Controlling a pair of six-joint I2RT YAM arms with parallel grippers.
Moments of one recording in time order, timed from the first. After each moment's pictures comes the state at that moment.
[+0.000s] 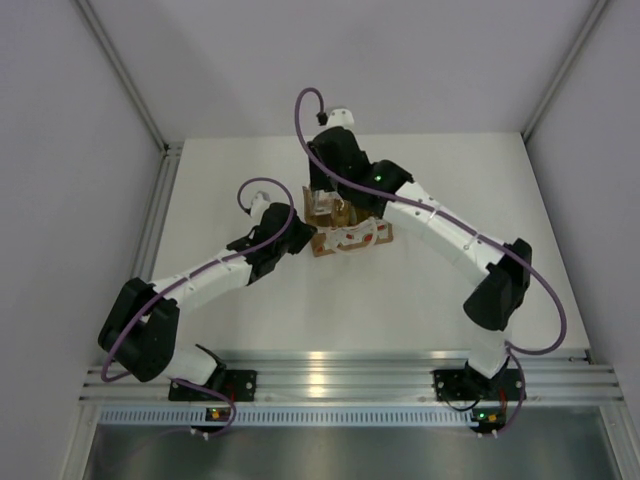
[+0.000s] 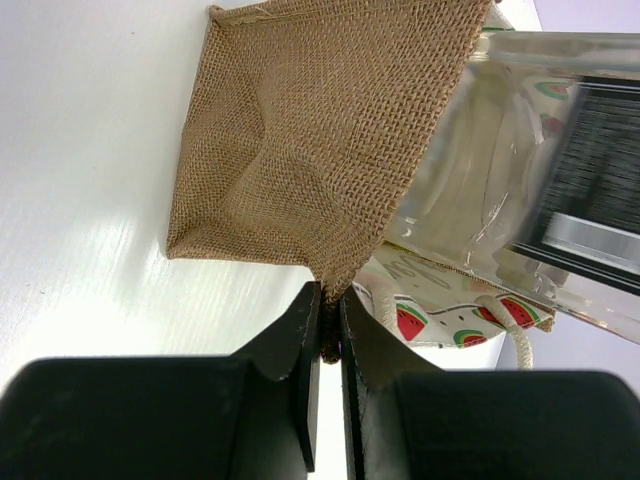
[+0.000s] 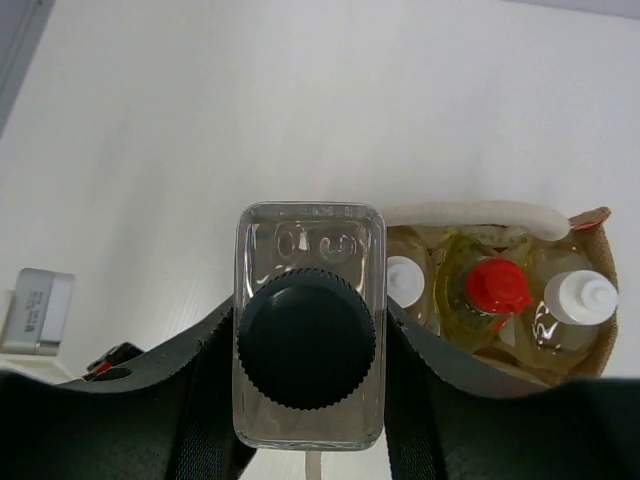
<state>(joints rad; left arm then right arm) -0.60 1.42 0.84 -0.01 -0.23 -1.25 0.85 1.87 1.93 -0.62 0.46 0.38</state>
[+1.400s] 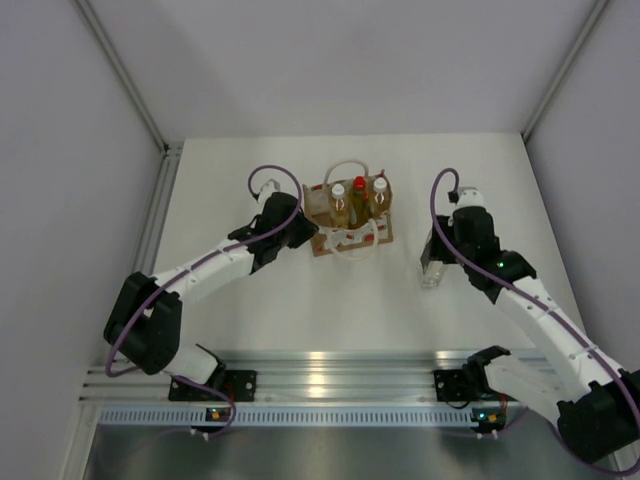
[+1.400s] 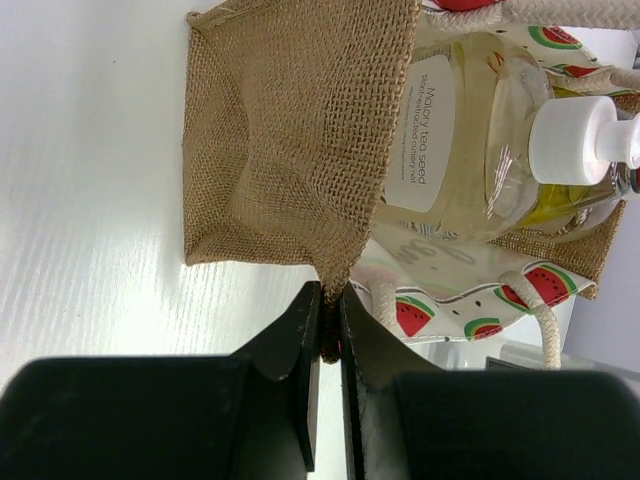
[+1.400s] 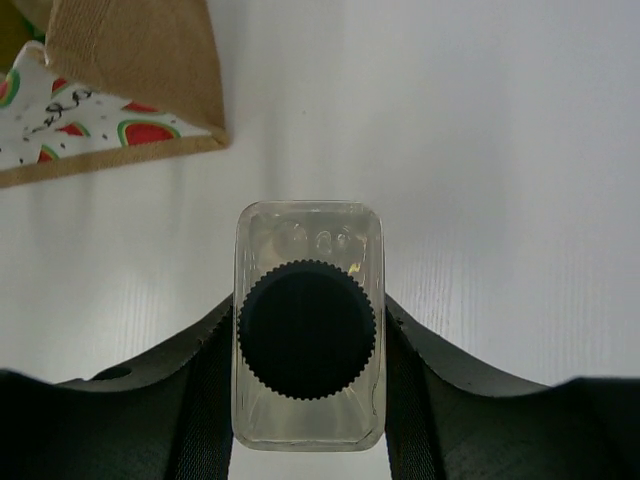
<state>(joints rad) -0.58 1.47 0.95 -0.11 -0.15 -1.05 0.36 0.99 0.83 -0.50 0.22 0.25</state>
